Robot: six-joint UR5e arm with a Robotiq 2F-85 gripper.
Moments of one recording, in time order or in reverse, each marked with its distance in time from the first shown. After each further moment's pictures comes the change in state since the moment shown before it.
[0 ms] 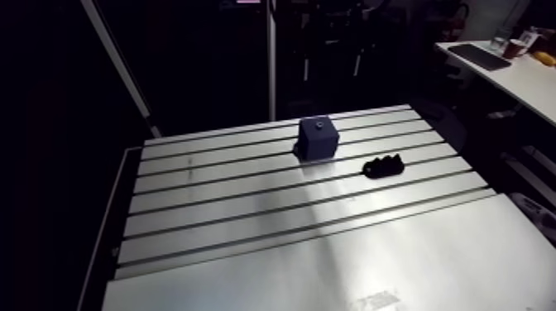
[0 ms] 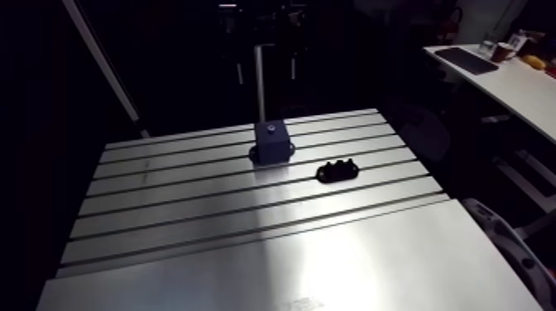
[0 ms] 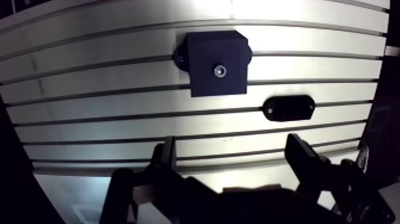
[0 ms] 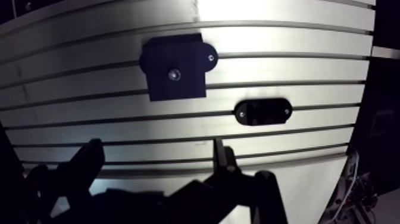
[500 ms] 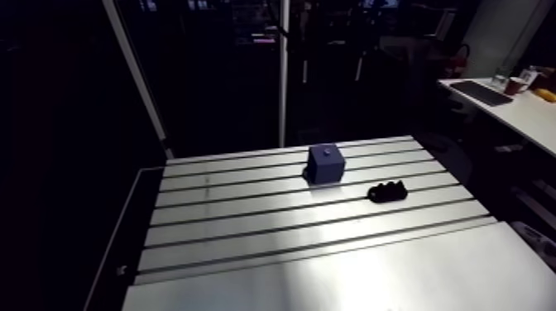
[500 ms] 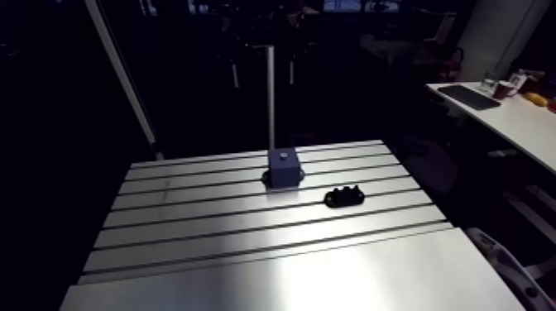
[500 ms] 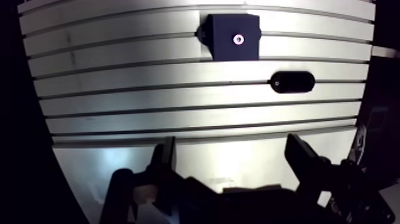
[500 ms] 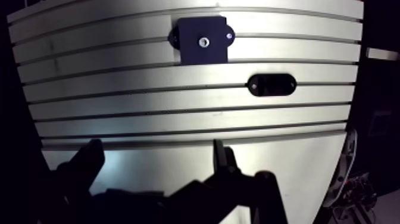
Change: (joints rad) arm 0.056 -0.124 -0.026 0.116 0.013 0.038
